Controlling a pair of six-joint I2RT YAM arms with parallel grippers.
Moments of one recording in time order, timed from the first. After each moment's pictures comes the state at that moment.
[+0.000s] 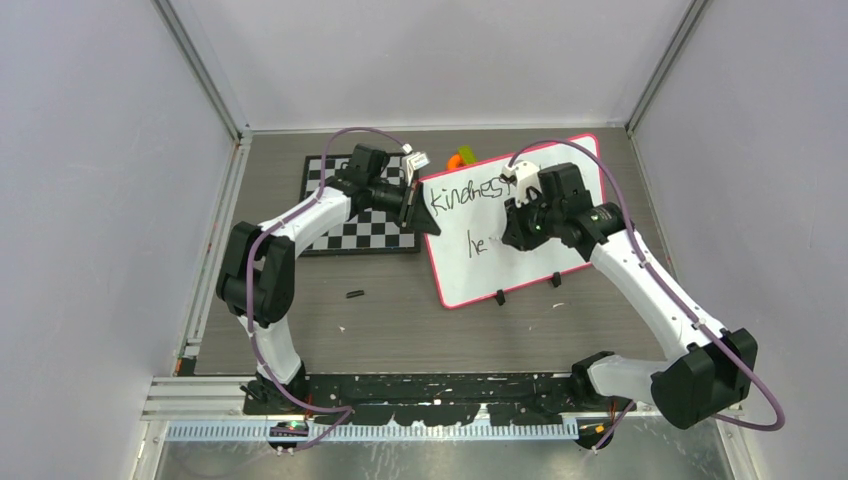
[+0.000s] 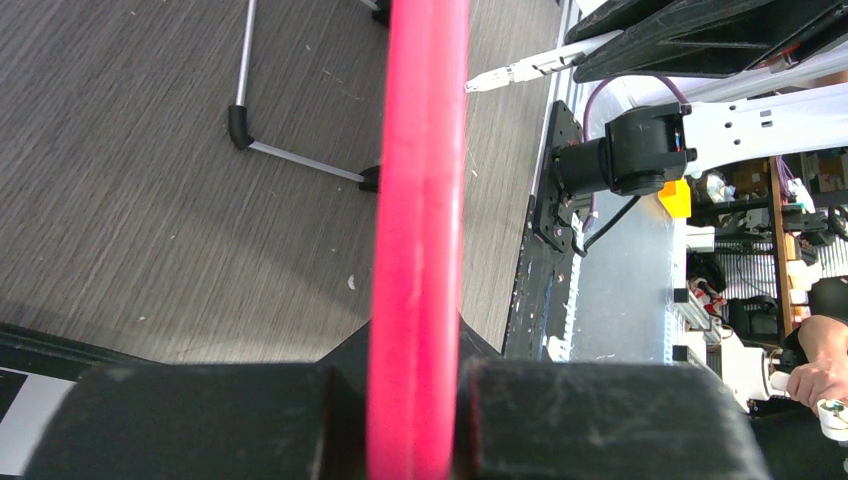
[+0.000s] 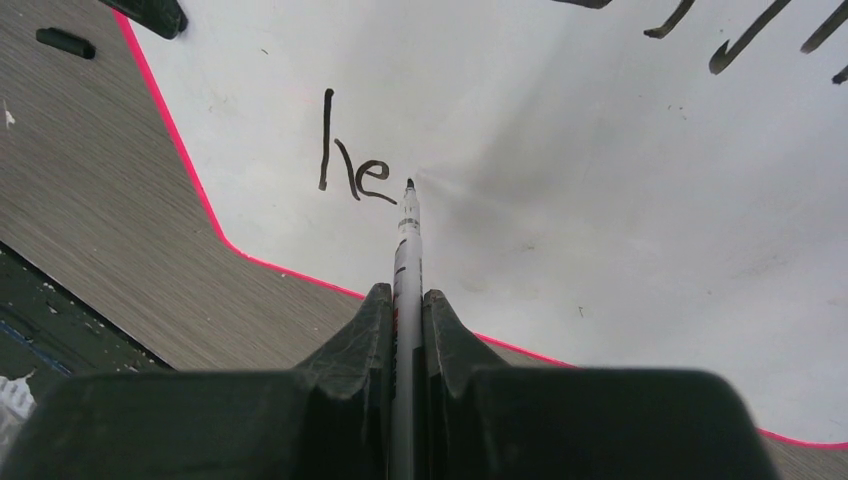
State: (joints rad) left arm -0.43 1.82 1.34 -0.28 1.05 -0.13; right arm 0.38 1.22 1.13 -0.72 -0.23 -0.07
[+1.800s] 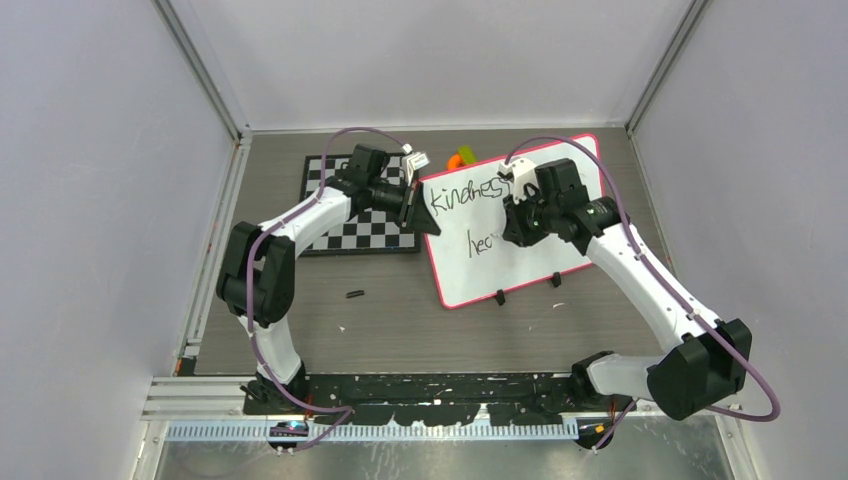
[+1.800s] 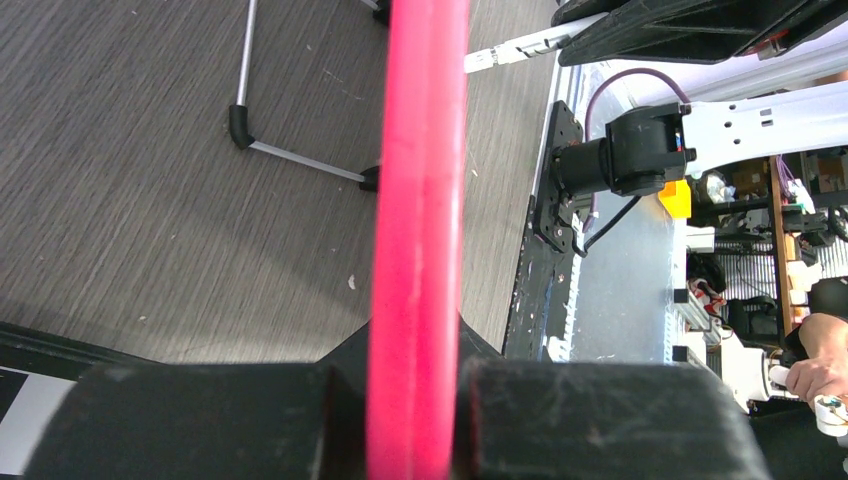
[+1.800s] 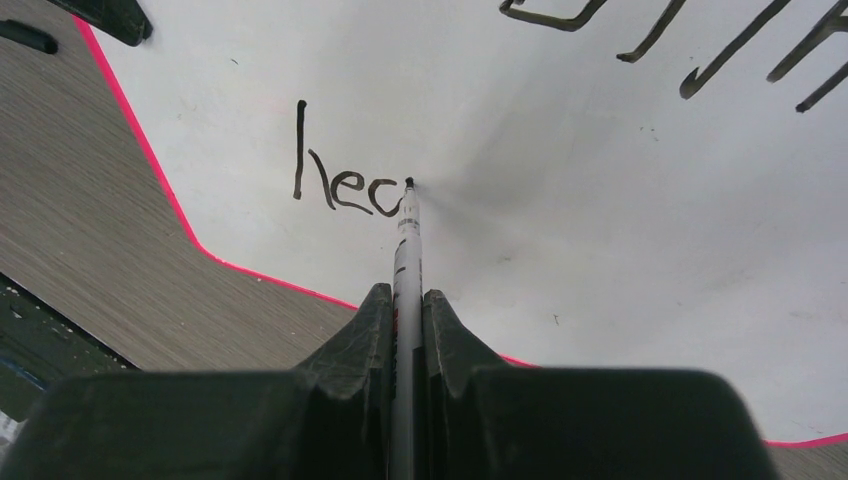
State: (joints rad) left arm -0.43 1.82 1.34 -0.28 1.05 -0.13; right arm 0.38 1.26 1.15 -0.72 -0.21 -0.11
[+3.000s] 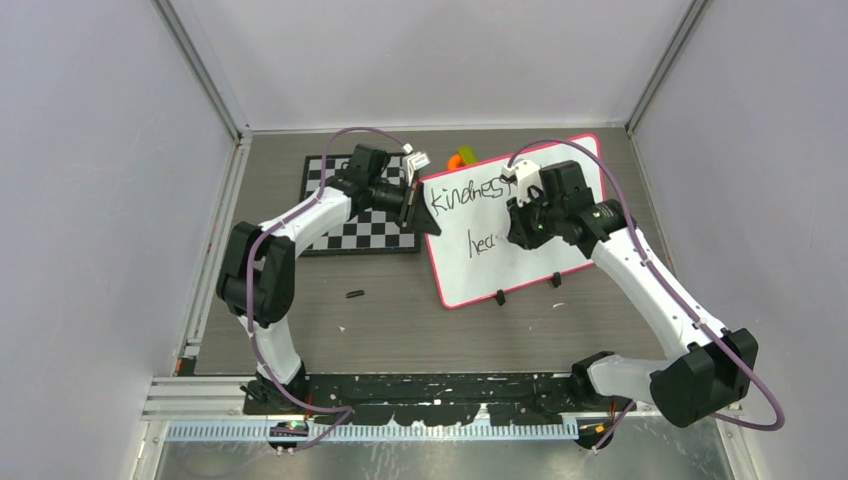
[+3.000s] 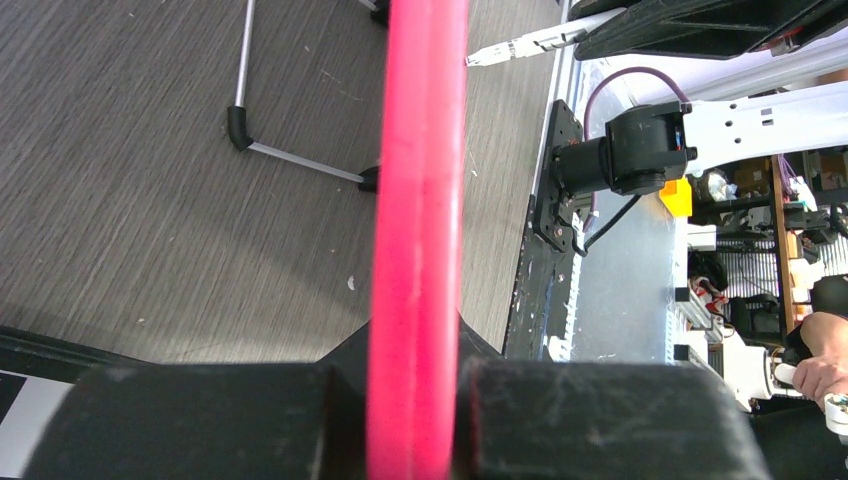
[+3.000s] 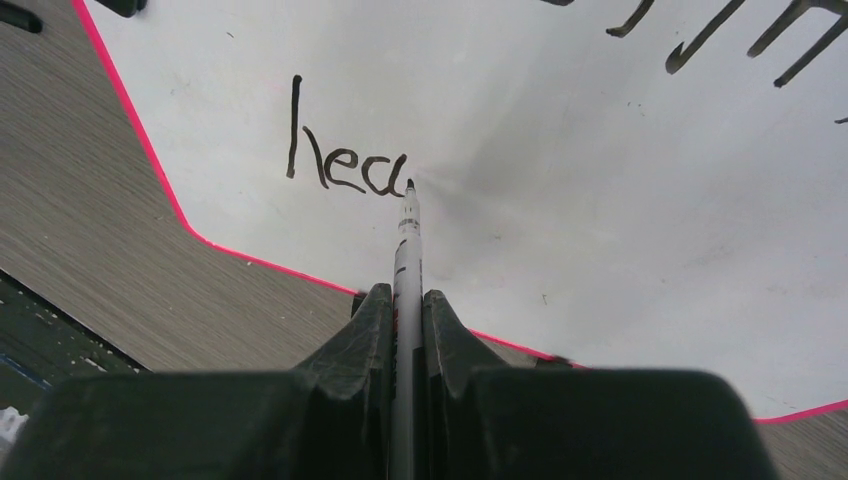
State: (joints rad) left arm -0.43 1.82 1.34 -0.28 1.05 -0.13; right arm 0.38 1.23 1.15 -0.76 -0.19 -0.14
